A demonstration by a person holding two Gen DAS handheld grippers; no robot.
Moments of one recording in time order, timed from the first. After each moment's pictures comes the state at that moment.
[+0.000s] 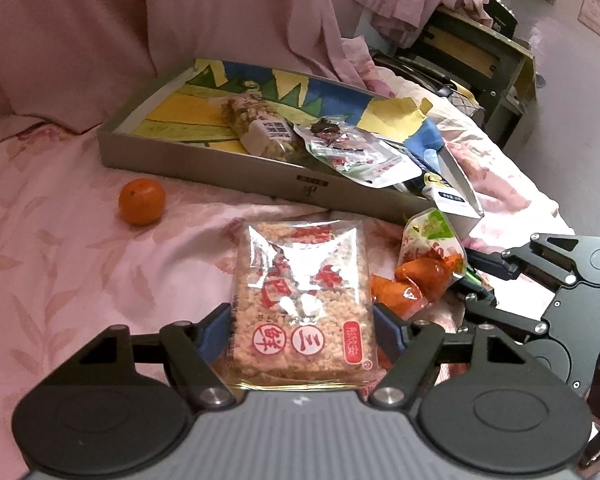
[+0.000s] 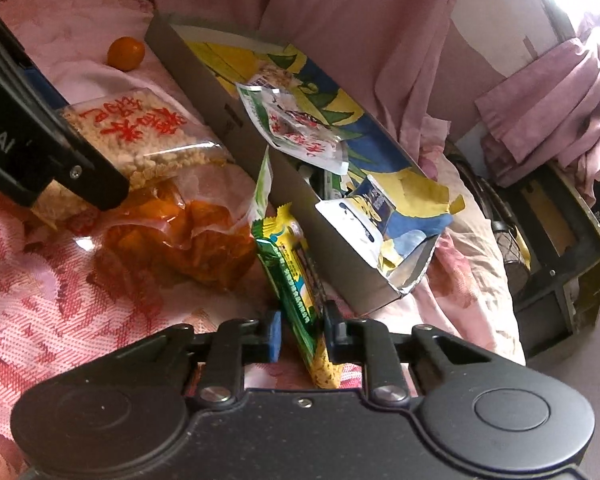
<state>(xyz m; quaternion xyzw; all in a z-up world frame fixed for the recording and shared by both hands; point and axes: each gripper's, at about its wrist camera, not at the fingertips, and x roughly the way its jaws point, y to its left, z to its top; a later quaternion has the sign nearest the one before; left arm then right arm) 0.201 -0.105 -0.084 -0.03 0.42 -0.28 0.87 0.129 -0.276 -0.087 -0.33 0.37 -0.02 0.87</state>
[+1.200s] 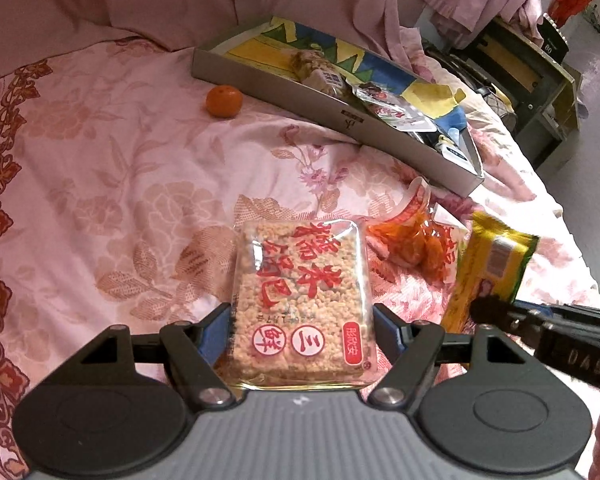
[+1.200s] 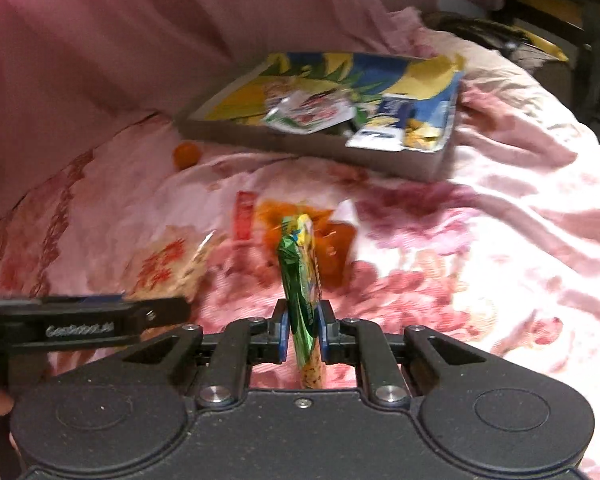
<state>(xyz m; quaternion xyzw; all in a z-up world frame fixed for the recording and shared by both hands) 0.125 -0.067 -0.078 -0.10 0.48 -0.20 0.85 0.050 -0.300 -0.013 0.06 0.46 0.04 0.89</state>
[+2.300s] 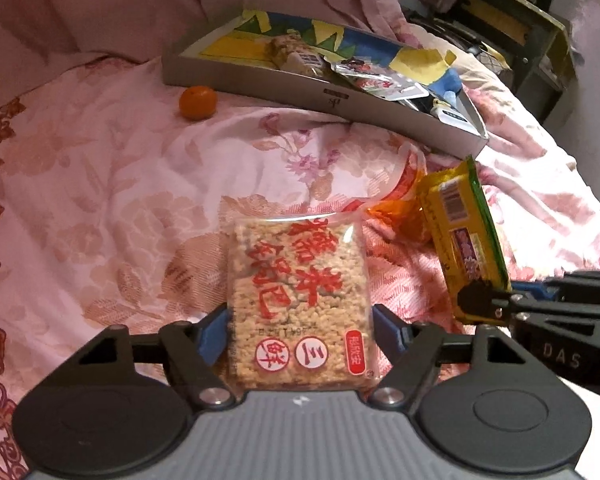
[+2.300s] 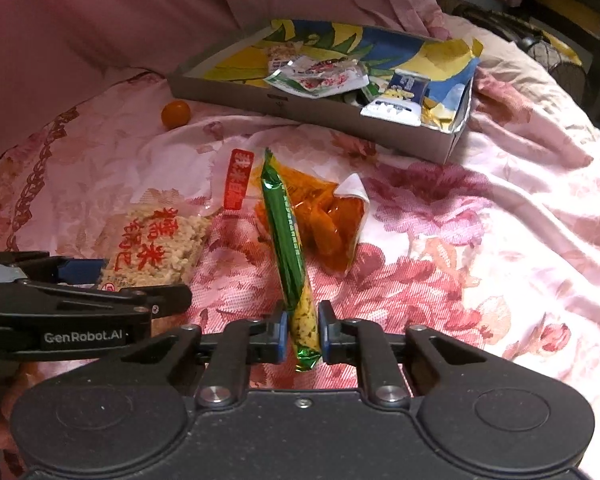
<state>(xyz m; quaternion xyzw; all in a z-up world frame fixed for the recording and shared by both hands) 0.129 -0.092 -0.086 -0.01 0.48 -0.21 0.85 0.064 -0.288 -0.038 0.01 0.48 0.03 0.87</state>
